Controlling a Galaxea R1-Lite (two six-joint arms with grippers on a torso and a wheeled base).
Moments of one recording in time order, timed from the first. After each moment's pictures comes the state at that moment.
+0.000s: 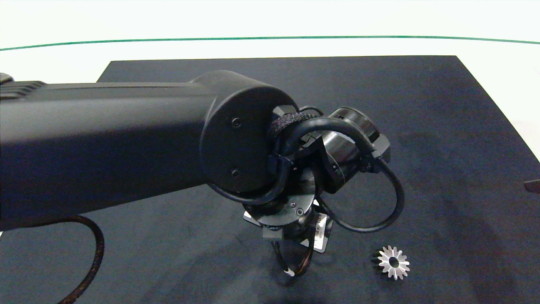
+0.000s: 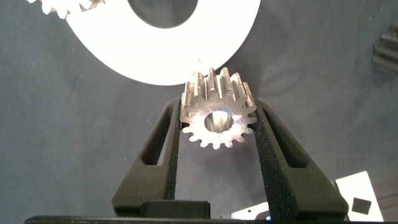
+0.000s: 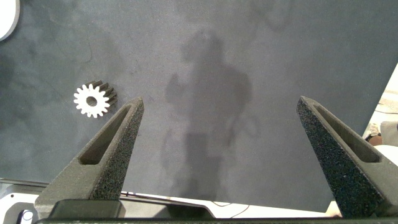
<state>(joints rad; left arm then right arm) -1.03 2.05 -1.97 1.02 0.38 -0.49 0.03 1.22 -1.44 0.94 -0.01 -0.15</state>
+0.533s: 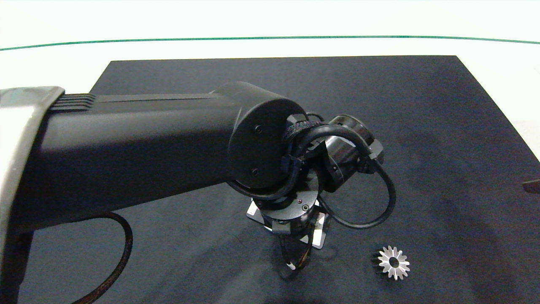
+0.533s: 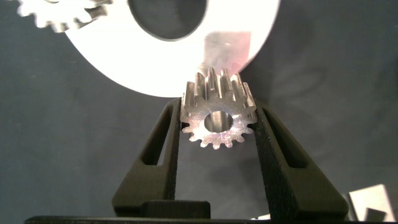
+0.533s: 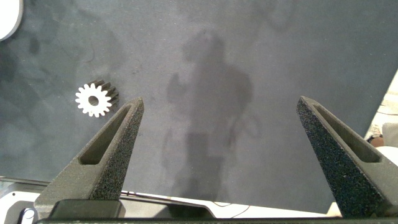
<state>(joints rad) -1.00 2.09 -1.99 1.04 0.39 -0.47 0.04 1.22 -1.44 0.94 0.00 -0.15</state>
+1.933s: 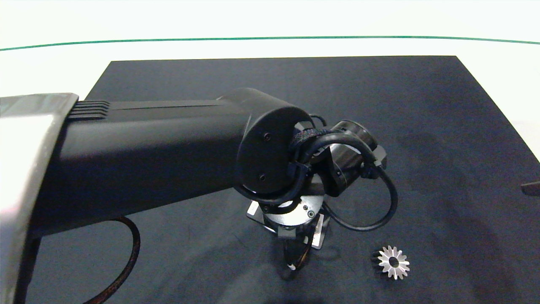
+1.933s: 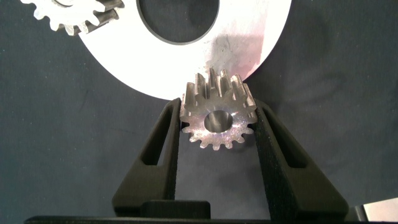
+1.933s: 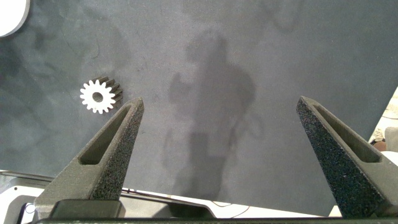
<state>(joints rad) -1.01 2.11 -2.00 1.03 0.44 -0.47 0.04 1.22 -1.43 0.94 0.02 -0.16</state>
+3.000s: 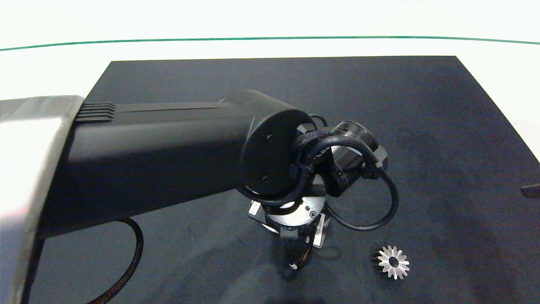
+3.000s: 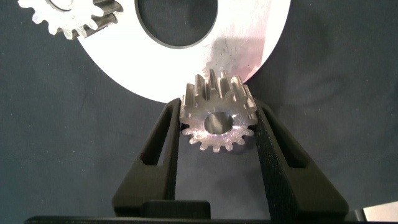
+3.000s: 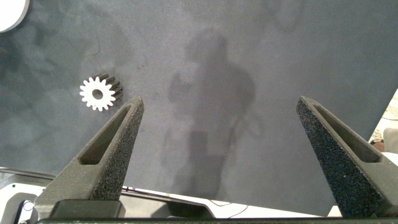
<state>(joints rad) -1.01 2.12 -2.00 1.02 0.44 -0.47 0.04 1.22 -1.42 0.94 0.02 -0.17</state>
